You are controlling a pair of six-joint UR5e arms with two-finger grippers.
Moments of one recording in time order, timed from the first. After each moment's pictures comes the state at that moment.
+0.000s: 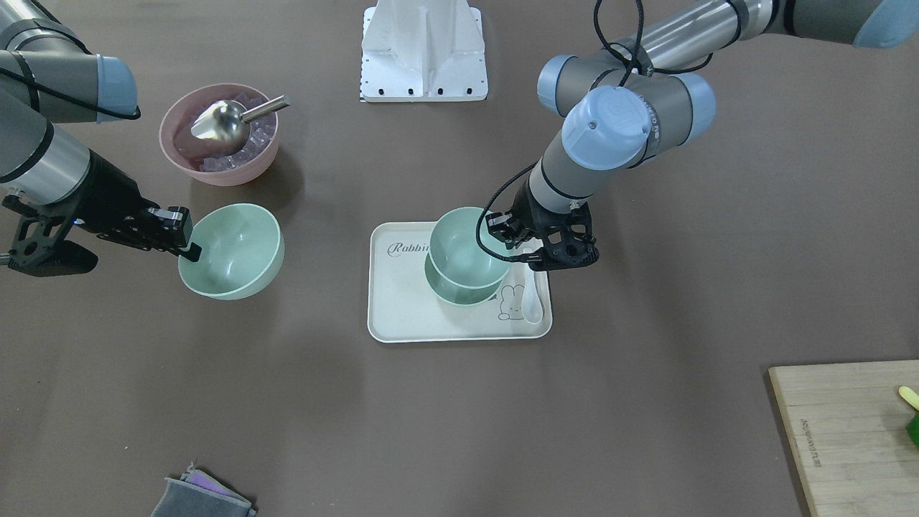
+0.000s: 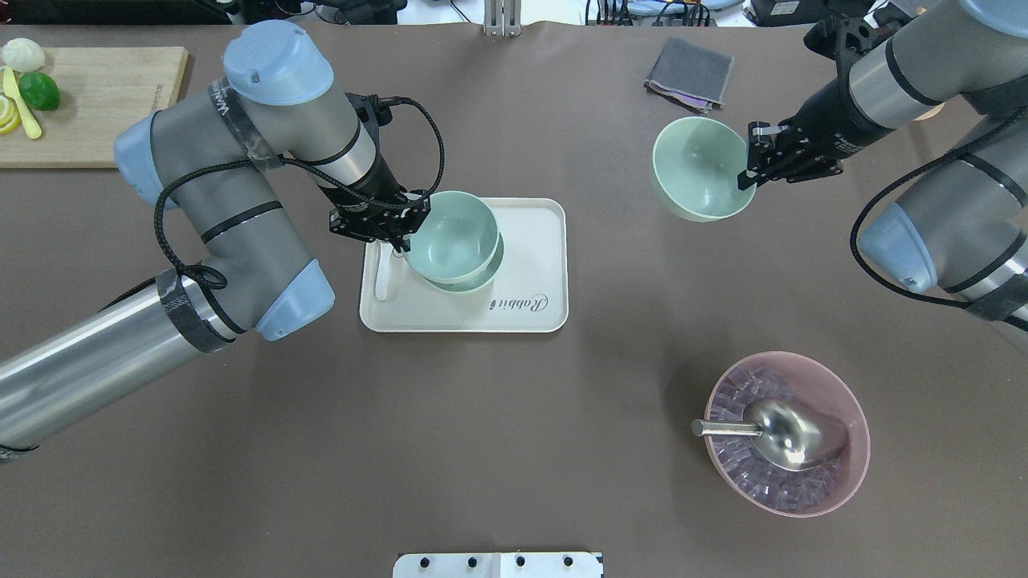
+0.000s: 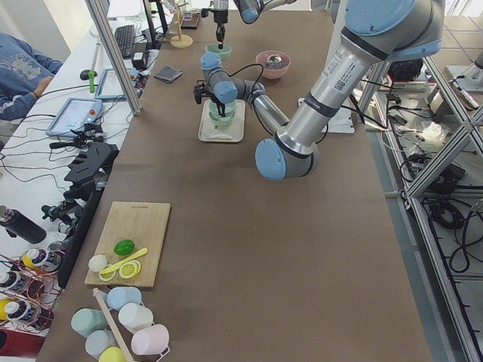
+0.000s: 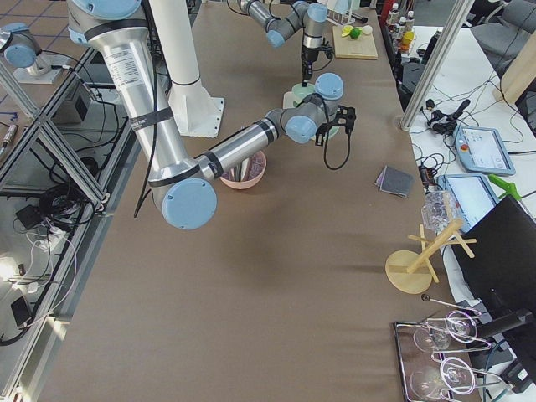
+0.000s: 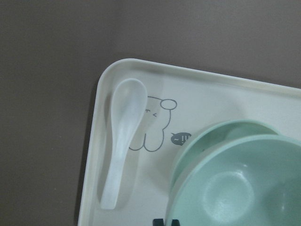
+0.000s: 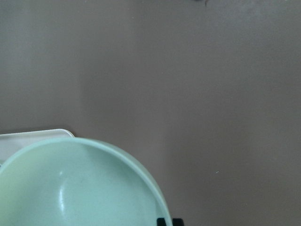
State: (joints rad) left arm -0.74 -2.28 -1.54 -1.70 -2.22 -1.23; right arm 1.01 -1.20 1.74 -1.25 2.37 1.08
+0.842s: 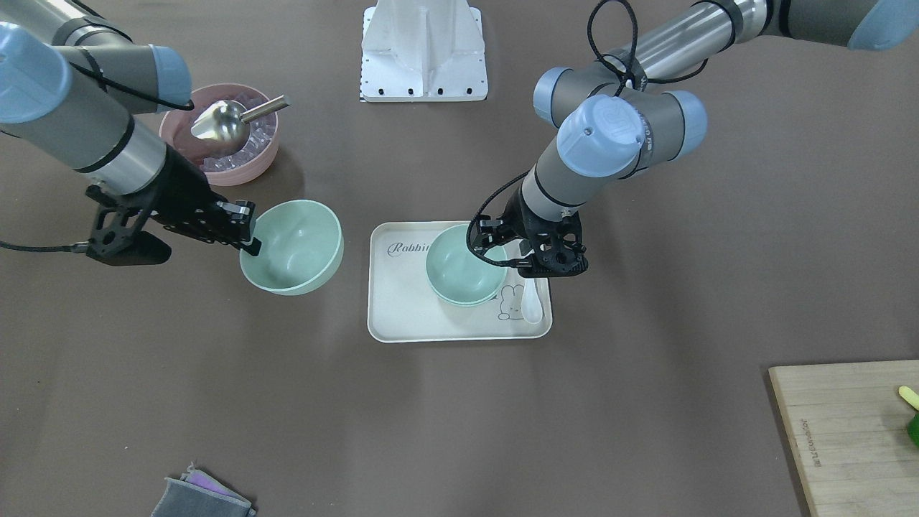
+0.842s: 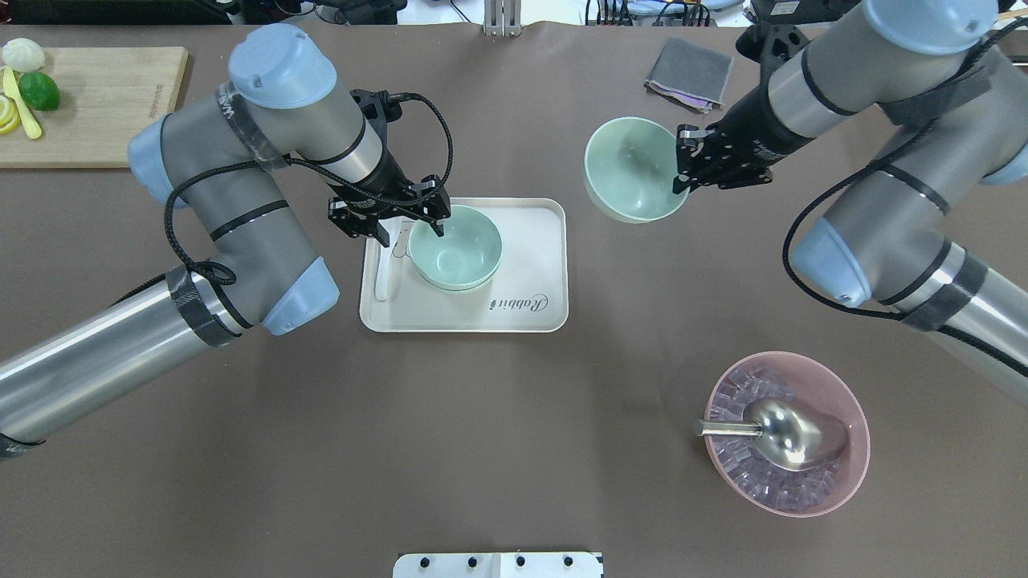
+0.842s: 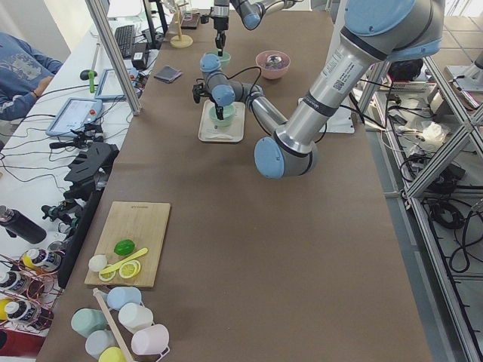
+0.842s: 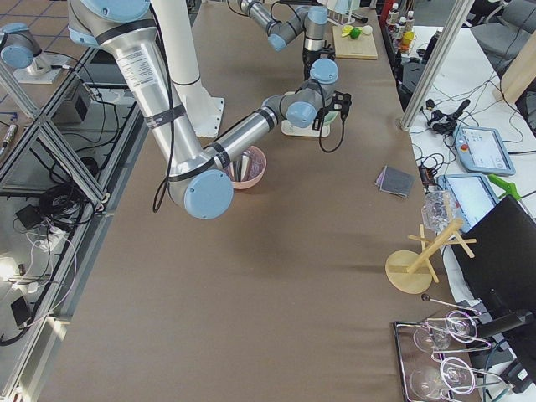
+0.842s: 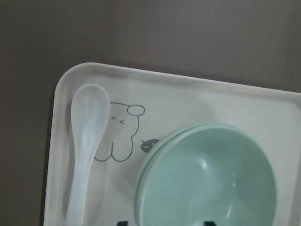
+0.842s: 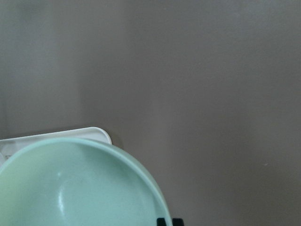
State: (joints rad) left arm -0.76 -2.28 -1.50 -1.81 -2.23 -1.22; right arm 0.89 -1.09 1.73 -1.26 2.26 1.27
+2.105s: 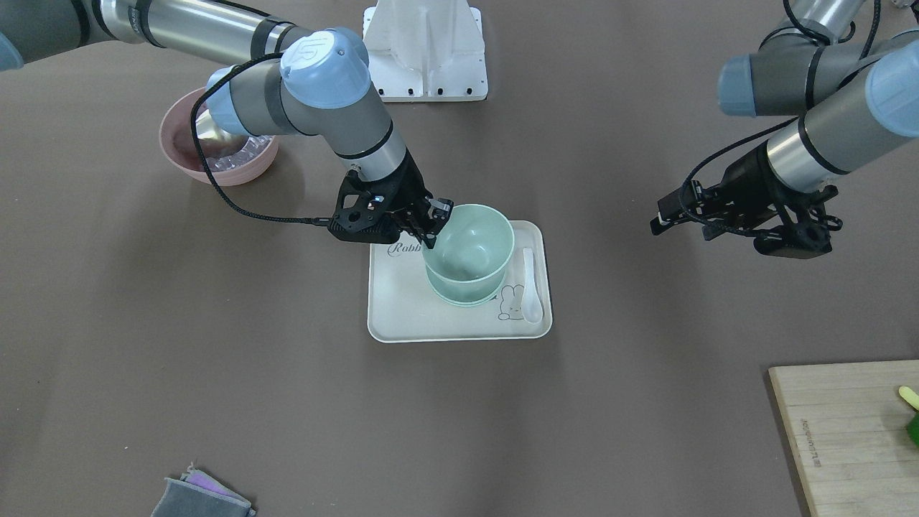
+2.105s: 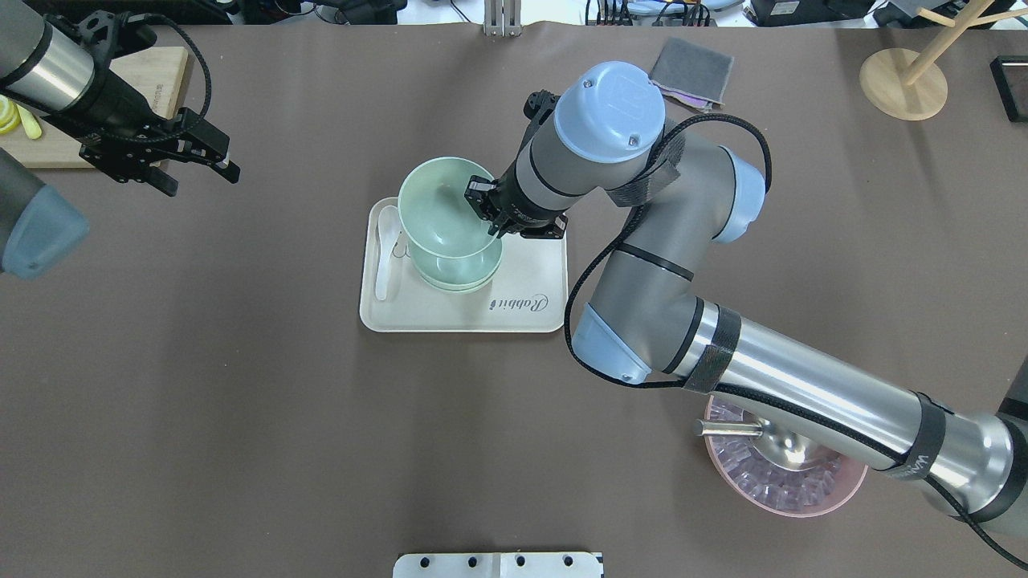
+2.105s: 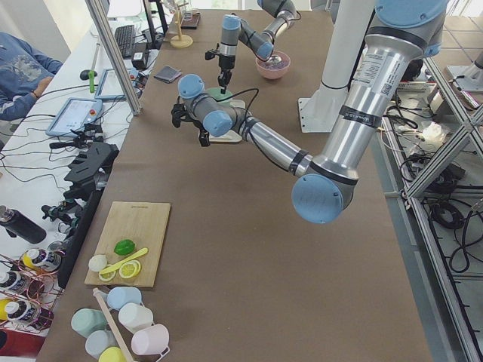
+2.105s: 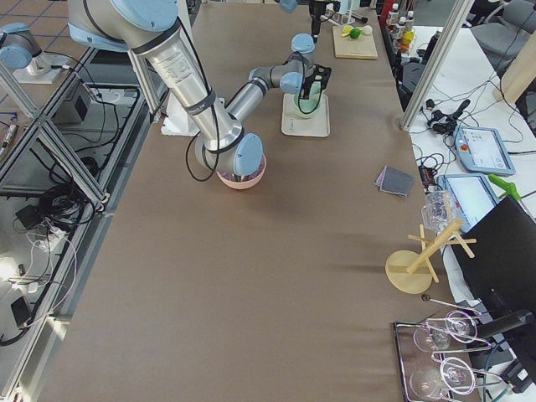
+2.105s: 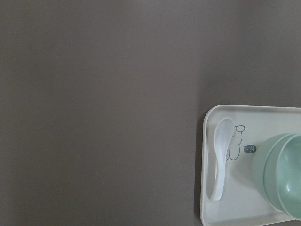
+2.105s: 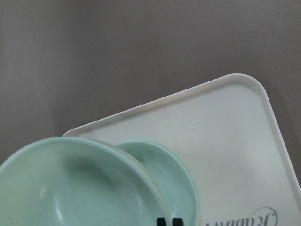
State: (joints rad) left arm -1.06 -1.94 -1.73 -1.80 -2.47 -0.90; right arm 0.62 -0.78 1.52 -1.25 1.97 1.56
